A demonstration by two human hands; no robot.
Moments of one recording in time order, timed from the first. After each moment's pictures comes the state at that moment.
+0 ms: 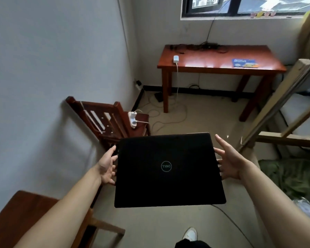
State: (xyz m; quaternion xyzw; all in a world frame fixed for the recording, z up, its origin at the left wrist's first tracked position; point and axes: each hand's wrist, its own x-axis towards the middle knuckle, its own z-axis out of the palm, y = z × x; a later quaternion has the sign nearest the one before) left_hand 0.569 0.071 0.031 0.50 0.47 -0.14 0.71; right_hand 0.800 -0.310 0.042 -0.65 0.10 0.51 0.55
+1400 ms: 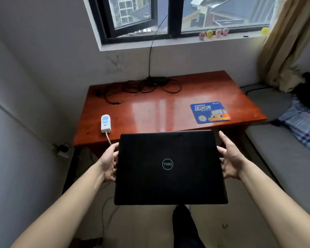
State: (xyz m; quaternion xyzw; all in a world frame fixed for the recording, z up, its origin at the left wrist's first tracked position) left_hand 1.539 0.191 0.025 0.59 0.38 -0.25 0.66; right_hand 1.609 -0.213 0.056 -0.63 0.26 0.35 0.64
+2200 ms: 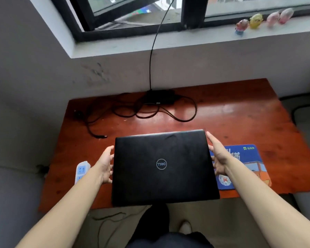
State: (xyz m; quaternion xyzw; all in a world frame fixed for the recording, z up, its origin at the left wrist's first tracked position) left_hand 1.927 0.249 -0.023 0.54 0.53 -0.23 0.61; right_hand 2.043 -0.115 -0.013 -0.64 0.29 0.44 0.56
